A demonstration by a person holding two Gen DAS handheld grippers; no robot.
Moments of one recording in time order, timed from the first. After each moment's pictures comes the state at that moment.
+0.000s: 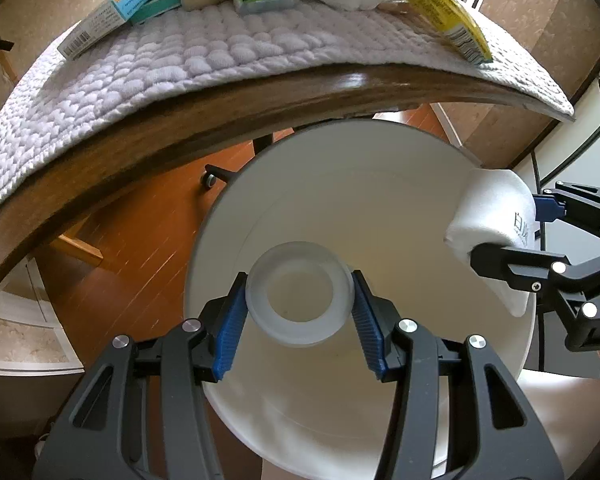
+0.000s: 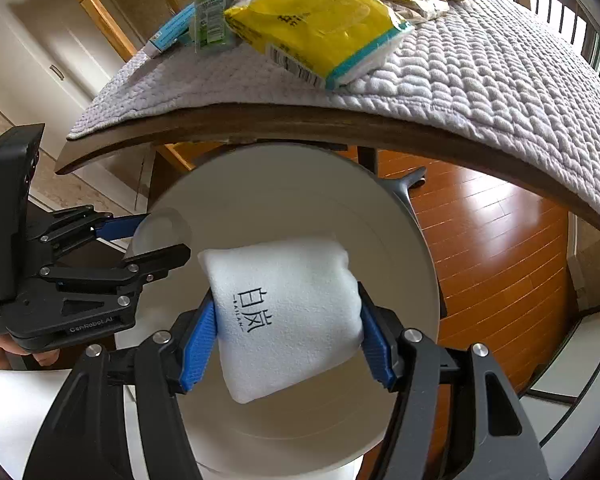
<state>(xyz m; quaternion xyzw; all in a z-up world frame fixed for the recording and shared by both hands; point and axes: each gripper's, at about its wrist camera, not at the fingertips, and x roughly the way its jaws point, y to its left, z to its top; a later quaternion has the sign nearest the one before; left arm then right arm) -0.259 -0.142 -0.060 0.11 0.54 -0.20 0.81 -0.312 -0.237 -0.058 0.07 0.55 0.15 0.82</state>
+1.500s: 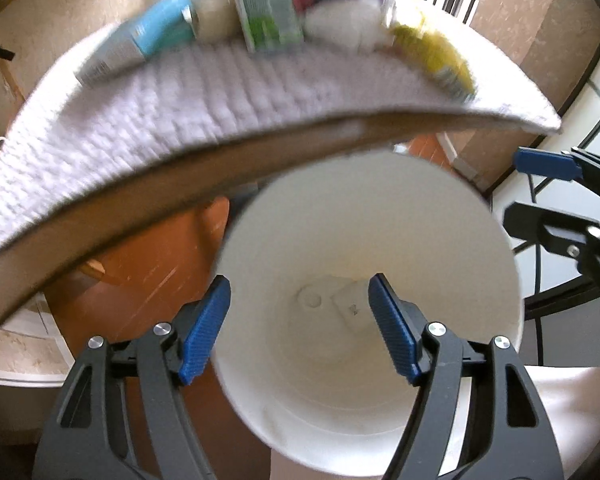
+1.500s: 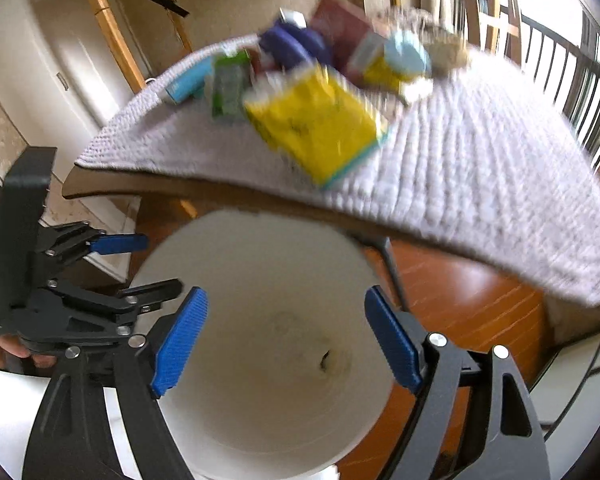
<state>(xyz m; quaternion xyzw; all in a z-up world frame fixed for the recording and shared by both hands) -0.262 -0.143 -0.025 0.10 0.51 -0.22 0.83 -0.273 -0.221 -0.053 0.02 0.48 0.13 0.87</state>
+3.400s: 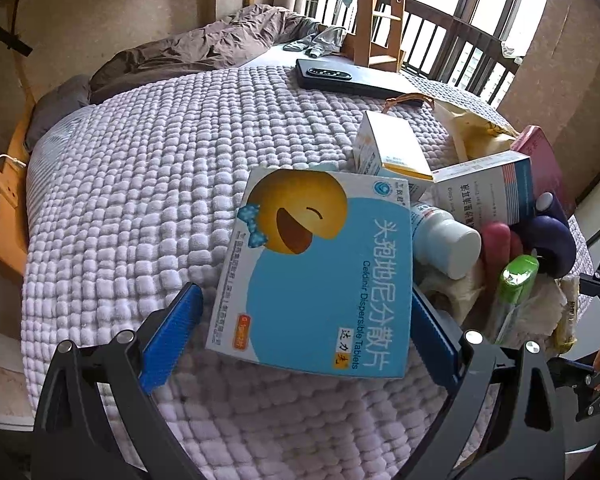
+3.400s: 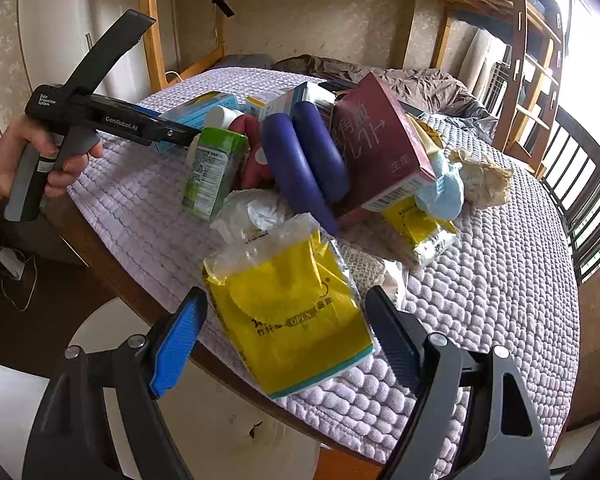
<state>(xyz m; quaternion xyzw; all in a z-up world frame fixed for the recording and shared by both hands) -0.057 -0.076 0.014 0.04 0.47 -0.21 0.86 -0.204 -0.224 0.006 -0.10 0.43 0.17 0.88</state>
